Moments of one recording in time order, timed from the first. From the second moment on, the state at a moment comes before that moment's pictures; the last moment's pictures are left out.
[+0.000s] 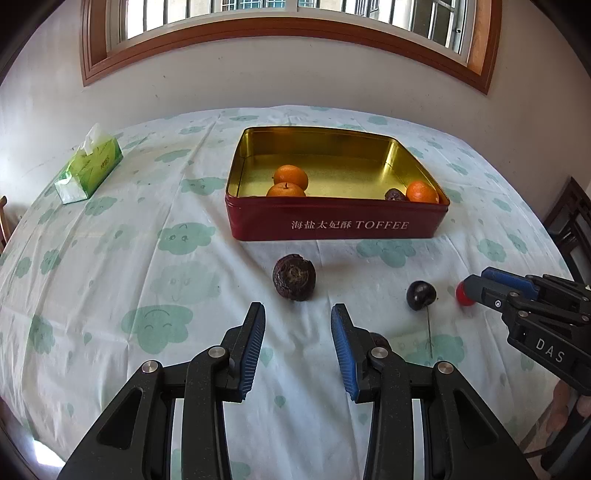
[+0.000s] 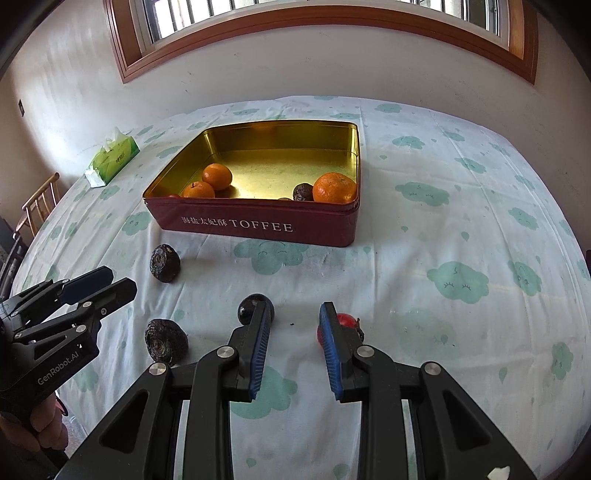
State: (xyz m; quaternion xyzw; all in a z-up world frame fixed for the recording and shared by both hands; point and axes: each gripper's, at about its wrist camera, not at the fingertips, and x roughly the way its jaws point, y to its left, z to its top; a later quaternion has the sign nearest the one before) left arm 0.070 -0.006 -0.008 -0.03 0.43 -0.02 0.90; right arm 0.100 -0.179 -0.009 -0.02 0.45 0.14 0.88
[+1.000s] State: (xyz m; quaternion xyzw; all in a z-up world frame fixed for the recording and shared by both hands) left arm 0.047 -0.051 -0.029 0.00 0.45 -0.07 0.89; right arm 0.072 -0.206 -0.026 0.00 0.46 0.12 0.88
